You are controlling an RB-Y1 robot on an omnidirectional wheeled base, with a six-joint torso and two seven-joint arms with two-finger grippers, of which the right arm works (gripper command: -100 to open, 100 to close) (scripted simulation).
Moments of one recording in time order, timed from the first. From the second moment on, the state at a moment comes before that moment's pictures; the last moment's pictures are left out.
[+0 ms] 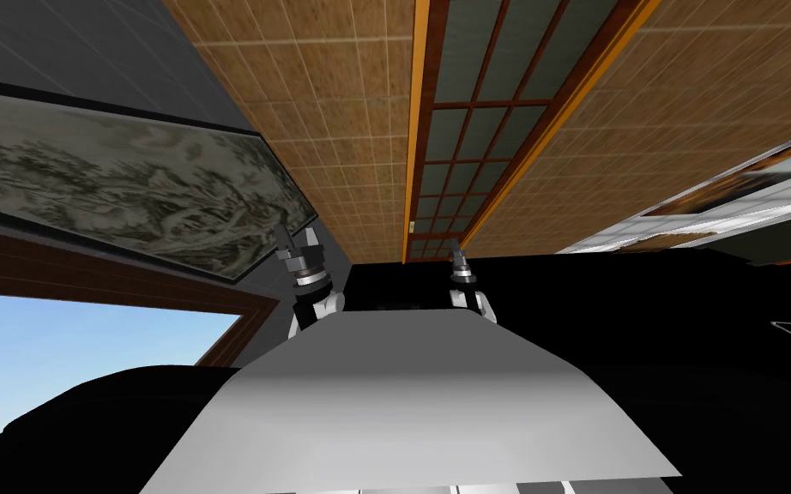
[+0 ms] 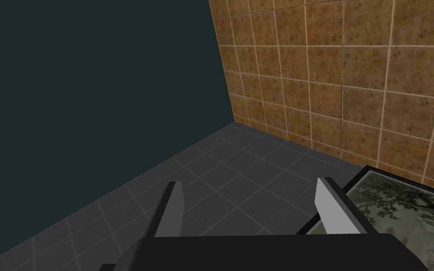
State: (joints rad) arm 0.35 -0.09 -0.12 -1.84 0.25 -0.71 0.23
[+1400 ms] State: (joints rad) arm 0.28 -0.13 -0.18 -1.52 0.34 -0.80 0.48
